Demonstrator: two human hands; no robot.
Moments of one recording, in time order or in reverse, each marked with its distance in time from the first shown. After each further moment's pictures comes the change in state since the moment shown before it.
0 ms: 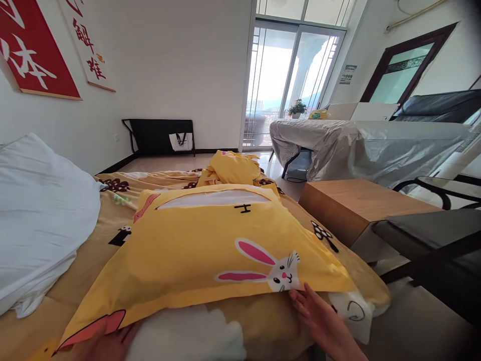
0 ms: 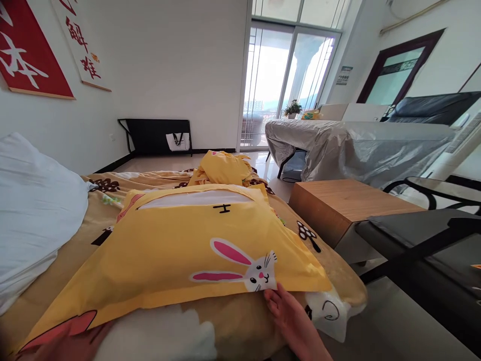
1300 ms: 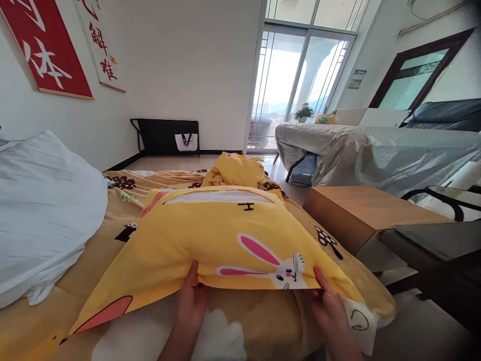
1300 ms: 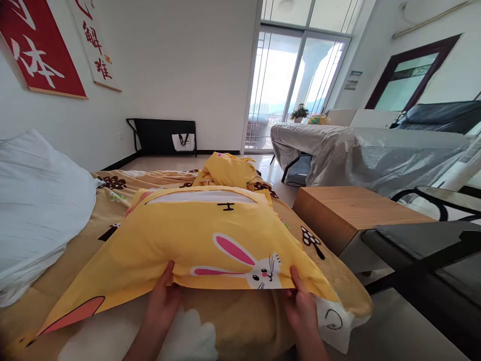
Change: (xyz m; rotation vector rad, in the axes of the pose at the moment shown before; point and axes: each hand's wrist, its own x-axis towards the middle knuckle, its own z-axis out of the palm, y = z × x) left_hand -0.065 -0.080 0.084 -0.172 -0.220 -0.147; right_hand 0.032 -0.026 0.011 0.111 0.349 -0.464
